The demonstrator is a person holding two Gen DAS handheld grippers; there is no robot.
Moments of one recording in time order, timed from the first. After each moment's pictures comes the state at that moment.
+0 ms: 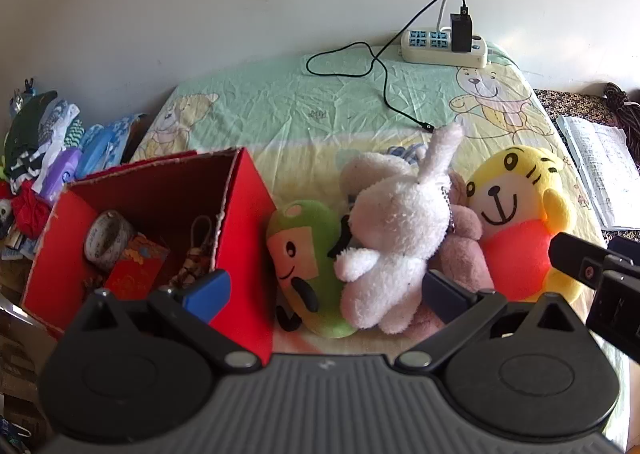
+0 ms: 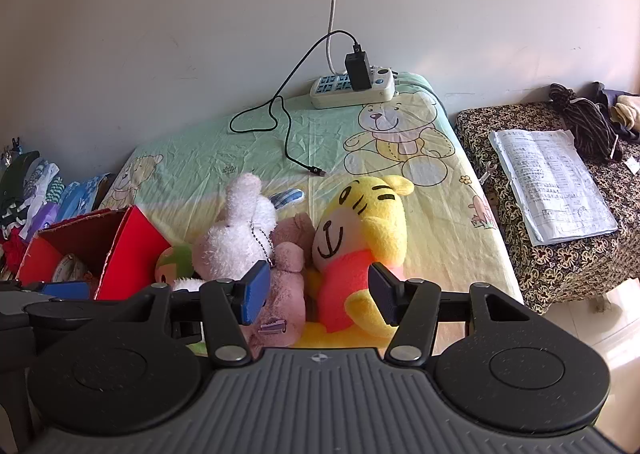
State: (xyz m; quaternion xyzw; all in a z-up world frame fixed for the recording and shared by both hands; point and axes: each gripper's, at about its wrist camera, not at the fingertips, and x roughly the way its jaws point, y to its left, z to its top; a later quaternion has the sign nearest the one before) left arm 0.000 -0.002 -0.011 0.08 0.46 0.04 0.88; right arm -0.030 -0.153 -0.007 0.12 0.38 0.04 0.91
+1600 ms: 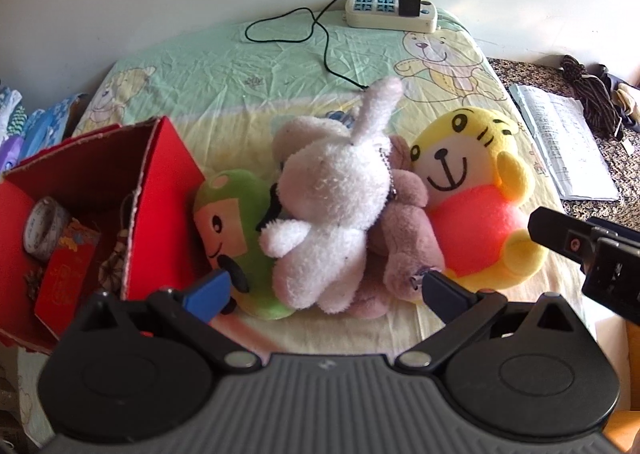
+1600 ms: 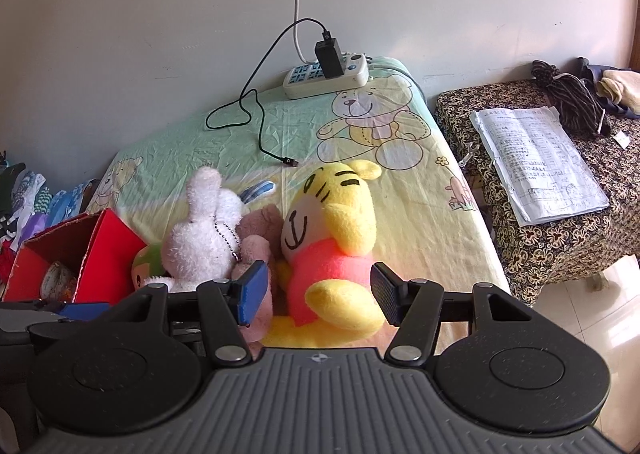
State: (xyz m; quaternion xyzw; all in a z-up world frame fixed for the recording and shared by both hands) left arm 0.009 -0.016 -0.037 0.05 0.51 -0.05 0.86; right arm -0.028 -0.182 -0.022 0.14 0.40 0.02 0.91
